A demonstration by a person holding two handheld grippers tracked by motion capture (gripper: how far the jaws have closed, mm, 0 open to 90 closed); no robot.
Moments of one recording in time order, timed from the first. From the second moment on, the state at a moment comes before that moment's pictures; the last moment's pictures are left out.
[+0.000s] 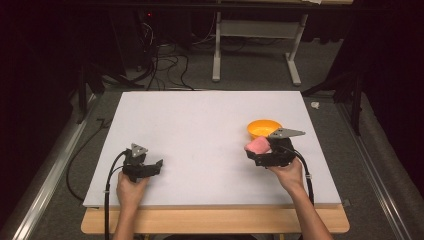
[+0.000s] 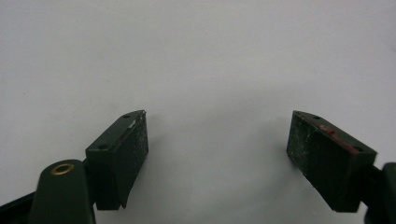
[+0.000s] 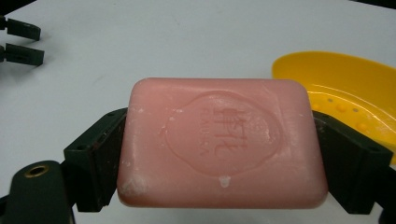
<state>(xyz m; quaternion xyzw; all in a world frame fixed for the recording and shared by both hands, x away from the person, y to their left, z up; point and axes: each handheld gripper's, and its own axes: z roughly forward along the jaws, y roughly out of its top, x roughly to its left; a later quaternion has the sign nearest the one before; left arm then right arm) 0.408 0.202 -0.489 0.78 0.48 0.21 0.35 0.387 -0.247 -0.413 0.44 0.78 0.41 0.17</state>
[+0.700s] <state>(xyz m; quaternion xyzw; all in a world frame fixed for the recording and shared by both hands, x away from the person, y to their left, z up) 0.408 0.202 -0.489 0.78 0.48 0.22 0.34 0.385 -0.282 -0.407 0.50 0.74 0.41 0.19</state>
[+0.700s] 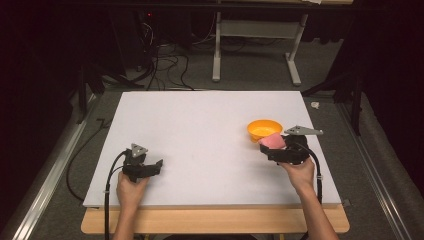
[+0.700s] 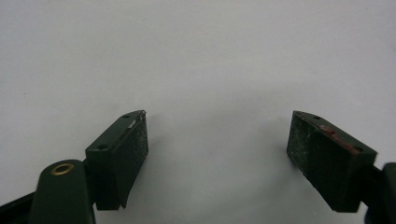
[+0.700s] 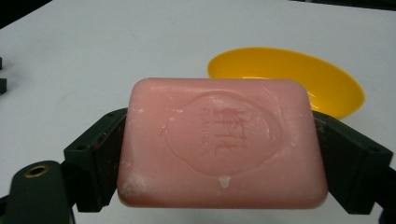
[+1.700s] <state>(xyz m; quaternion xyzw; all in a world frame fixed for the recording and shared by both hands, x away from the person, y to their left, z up) 0.408 0.202 -0.489 0.78 0.48 0.21 0.34 0.412 -0.286 -0.390 0.52 0.73 0.40 0.20</state>
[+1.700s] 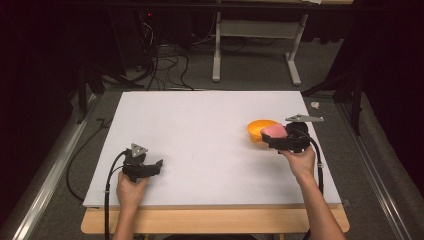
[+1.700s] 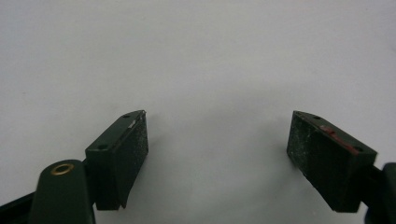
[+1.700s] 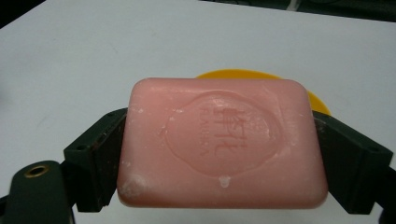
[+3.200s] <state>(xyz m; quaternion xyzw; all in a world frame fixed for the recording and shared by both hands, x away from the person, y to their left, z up) 0.408 0.202 -0.489 0.78 0.48 0.21 0.34 0.476 -0.275 -0.394 0.59 0.72 0.33 0.16</state>
